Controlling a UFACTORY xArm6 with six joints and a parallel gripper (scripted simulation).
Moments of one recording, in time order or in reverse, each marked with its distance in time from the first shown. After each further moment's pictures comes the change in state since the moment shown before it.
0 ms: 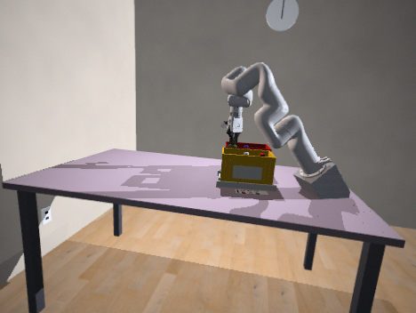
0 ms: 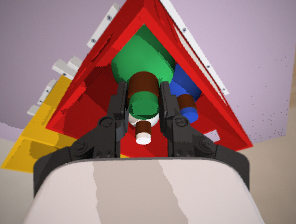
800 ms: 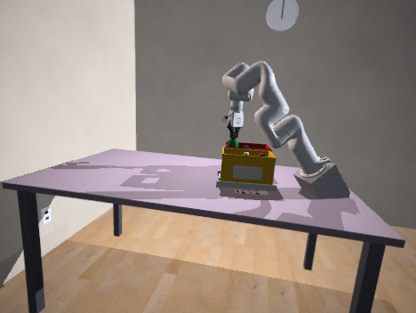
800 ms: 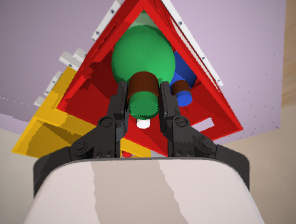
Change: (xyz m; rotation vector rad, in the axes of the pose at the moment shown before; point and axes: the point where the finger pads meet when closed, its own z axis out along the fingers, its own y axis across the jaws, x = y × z) arm 0.000 0.000 -0.035 0.000 0.000 0.000
